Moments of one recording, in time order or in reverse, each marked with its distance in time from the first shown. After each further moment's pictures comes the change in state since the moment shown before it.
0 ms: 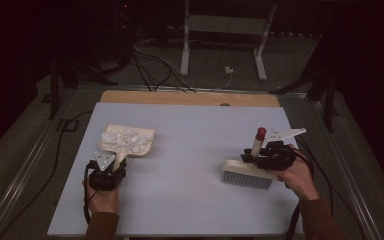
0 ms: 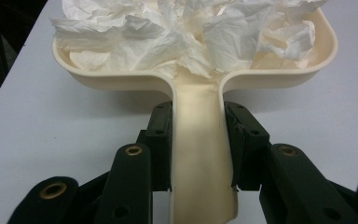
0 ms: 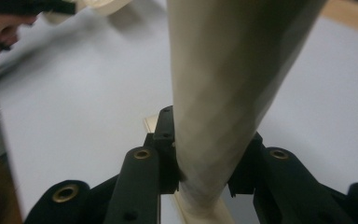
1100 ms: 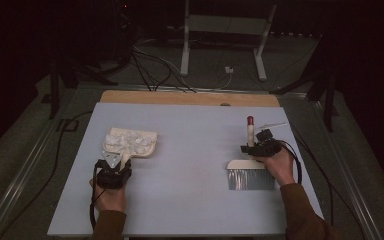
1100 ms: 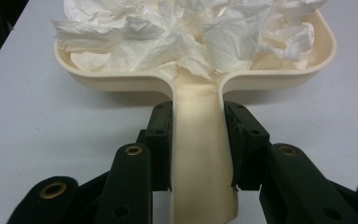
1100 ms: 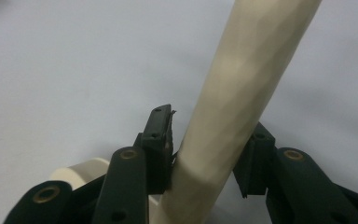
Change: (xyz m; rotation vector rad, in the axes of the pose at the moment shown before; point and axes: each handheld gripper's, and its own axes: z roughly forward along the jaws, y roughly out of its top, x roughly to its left) left arm -0.015 -0.001 0.016 0.056 0.045 0.002; right arm -0.070 -0.020 0.075 0.125 -0.276 0.275
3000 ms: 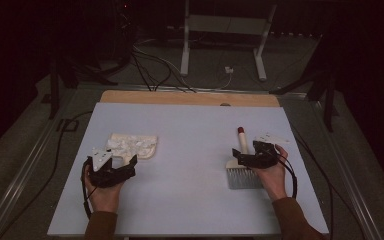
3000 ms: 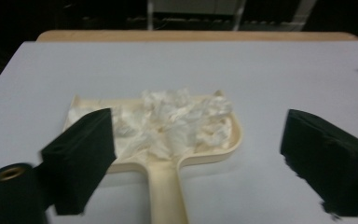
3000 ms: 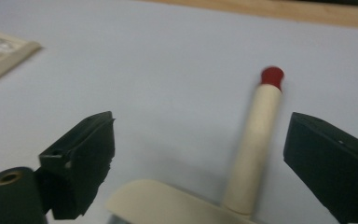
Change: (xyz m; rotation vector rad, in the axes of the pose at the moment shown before) left arm 0.016 0.016 -0.031 -0.231 -0.198 -0.034; right arm 0.047 -0.026 -0.018 -0.302 -0.092 0.012
